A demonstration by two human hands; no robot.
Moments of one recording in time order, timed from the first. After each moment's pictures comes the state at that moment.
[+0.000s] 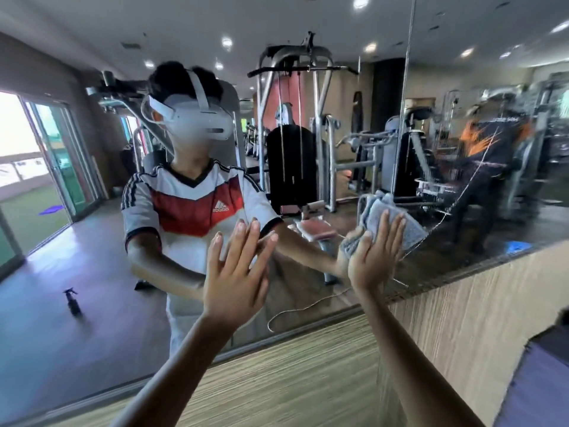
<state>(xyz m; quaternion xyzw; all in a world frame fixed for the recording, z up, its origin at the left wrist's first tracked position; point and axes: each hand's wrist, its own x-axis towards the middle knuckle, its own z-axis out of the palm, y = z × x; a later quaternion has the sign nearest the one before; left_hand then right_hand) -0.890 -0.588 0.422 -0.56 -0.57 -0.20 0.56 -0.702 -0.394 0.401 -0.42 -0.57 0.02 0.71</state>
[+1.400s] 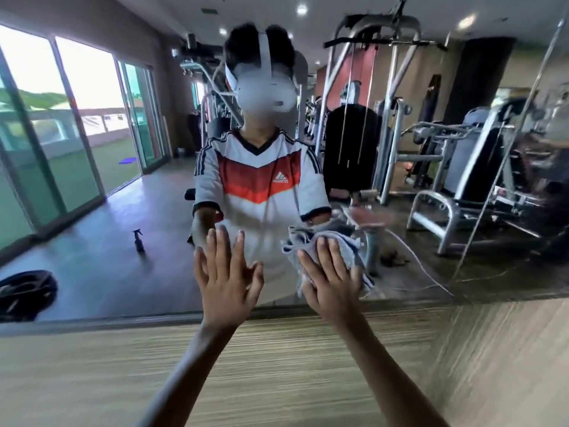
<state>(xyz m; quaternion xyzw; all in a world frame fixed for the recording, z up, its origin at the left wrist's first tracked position) -0.953 -0.674 0.343 -0.39 -0.70 -0.32 0.51 -0.805 -0.521 0.334 -0.15 -0.79 -0.22 0.56</state>
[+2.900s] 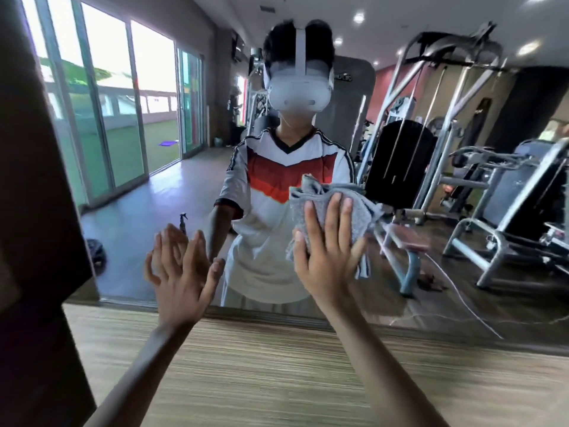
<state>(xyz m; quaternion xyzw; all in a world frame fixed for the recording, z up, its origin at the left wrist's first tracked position) -1.189 -0.937 0.329 -0.28 -0.78 -0.39 0.40 -1.035 -0.751 0.426 -0.15 -0.74 -0.20 0.63</state>
